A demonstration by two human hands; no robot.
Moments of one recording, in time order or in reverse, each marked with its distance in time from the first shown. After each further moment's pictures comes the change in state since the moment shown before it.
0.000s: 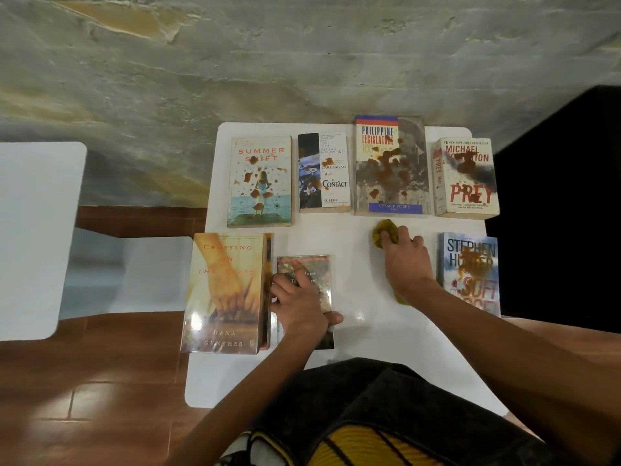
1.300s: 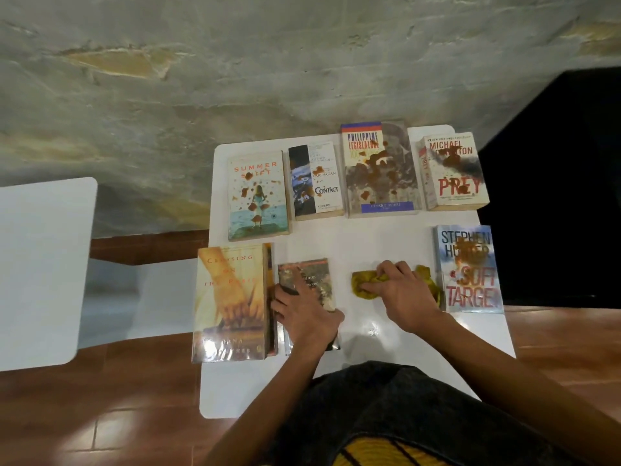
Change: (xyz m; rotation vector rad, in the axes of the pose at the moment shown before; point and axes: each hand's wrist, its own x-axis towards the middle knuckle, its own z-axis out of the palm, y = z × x) left_hand -0.015 0.003 0.012 -0.343 0.117 -0.073; right_hand -0.061 0.007 0.028 0.138 -0.012 -0.272
